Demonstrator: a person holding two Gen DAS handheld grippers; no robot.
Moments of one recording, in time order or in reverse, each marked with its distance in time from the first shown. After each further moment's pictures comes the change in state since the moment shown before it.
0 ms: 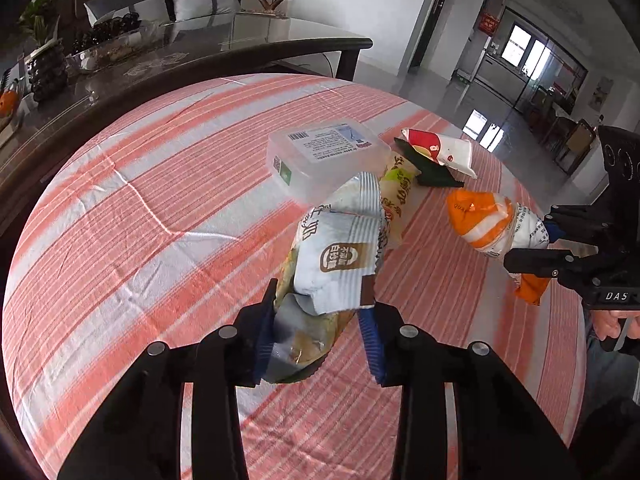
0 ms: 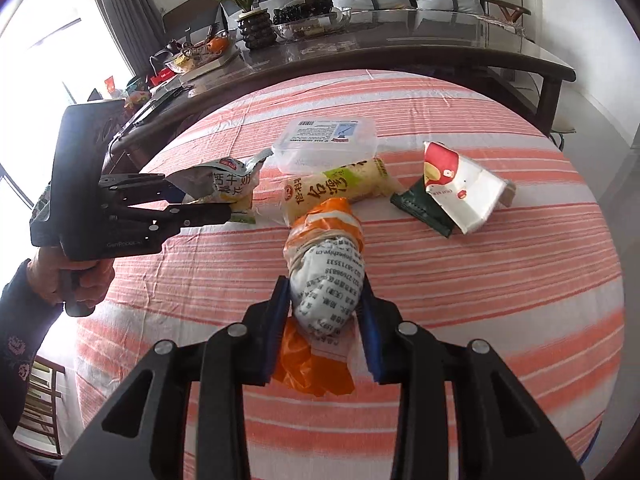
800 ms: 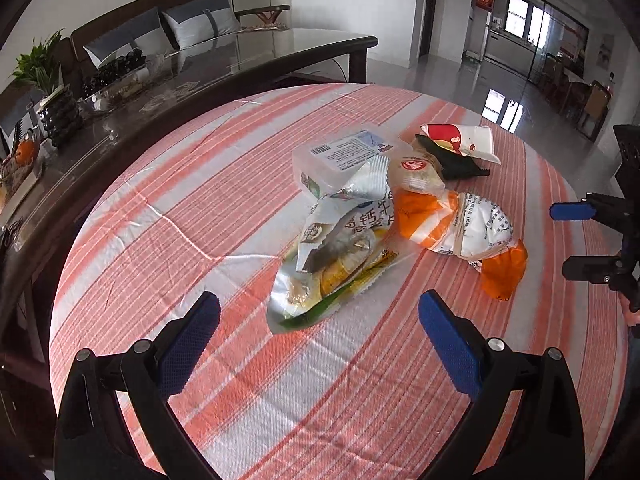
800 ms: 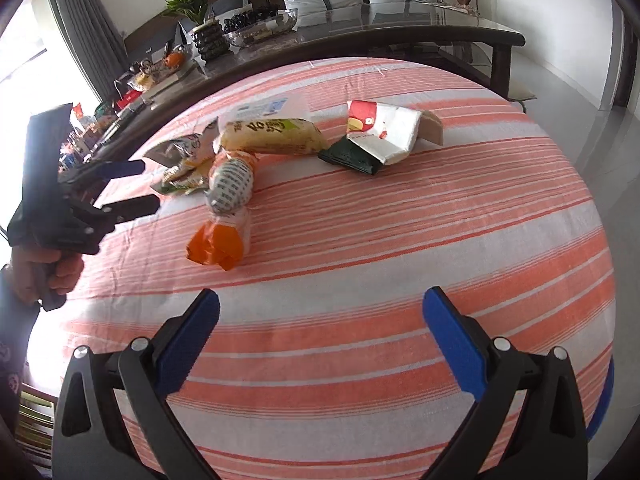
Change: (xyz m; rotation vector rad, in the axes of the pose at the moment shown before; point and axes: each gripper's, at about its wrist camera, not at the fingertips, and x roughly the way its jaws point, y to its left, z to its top) left arm 0.002 0.003 0.016 0.177 -0.018 0.139; right arm -0.003 -0.033 -0.031 0.143 -0.031 -0.036
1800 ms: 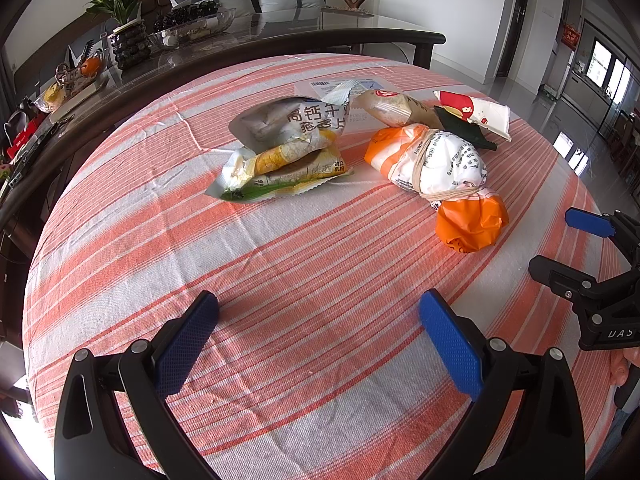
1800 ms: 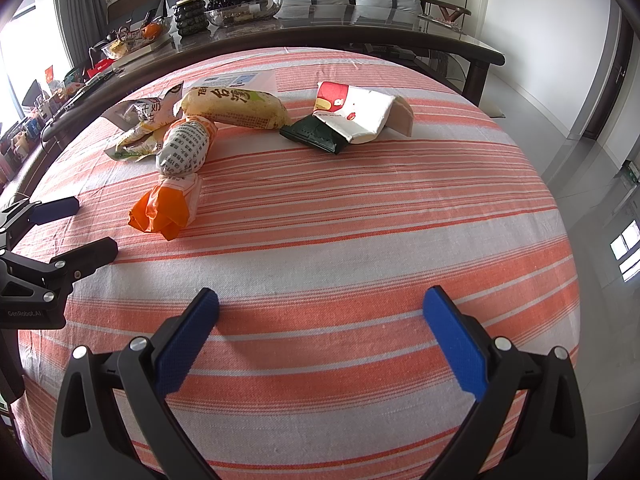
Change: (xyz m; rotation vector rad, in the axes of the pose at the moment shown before) left arm -0.003 -0.071 -0.047 -0.299 0.050 0.188; right arm 0.014 -0.001 -0.020 -0.101 0.017 -0.238
